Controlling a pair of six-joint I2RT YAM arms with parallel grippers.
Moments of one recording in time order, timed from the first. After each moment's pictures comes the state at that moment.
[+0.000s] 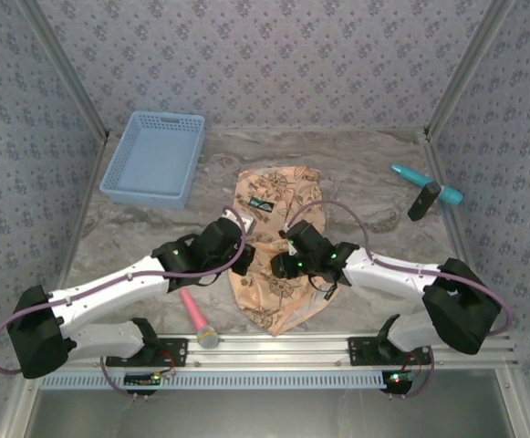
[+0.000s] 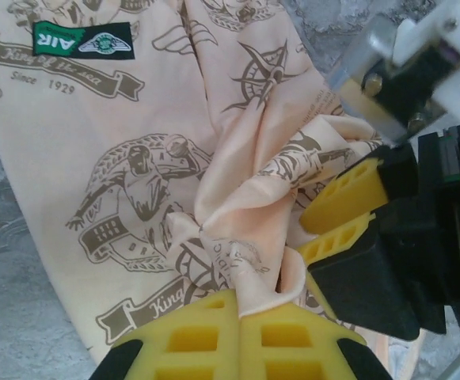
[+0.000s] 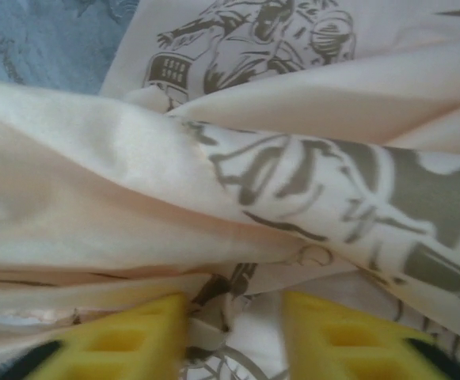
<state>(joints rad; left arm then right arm) -0.98 1.15 0.82 -0.43 -0.12 -0.48 0.85 1.37 0.71 -0.22 -0.12 0.53</state>
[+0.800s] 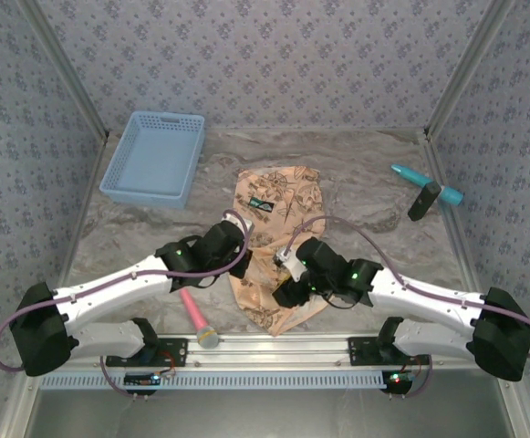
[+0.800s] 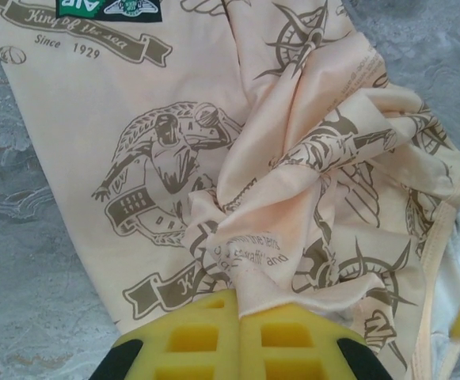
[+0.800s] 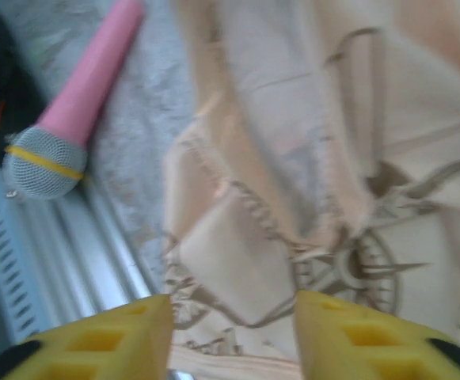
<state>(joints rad) -0.98 1.17 0.81 -0.48 -0.15 -0.48 0.98 1.10 0.62 -0.35 -0.24 0.24</state>
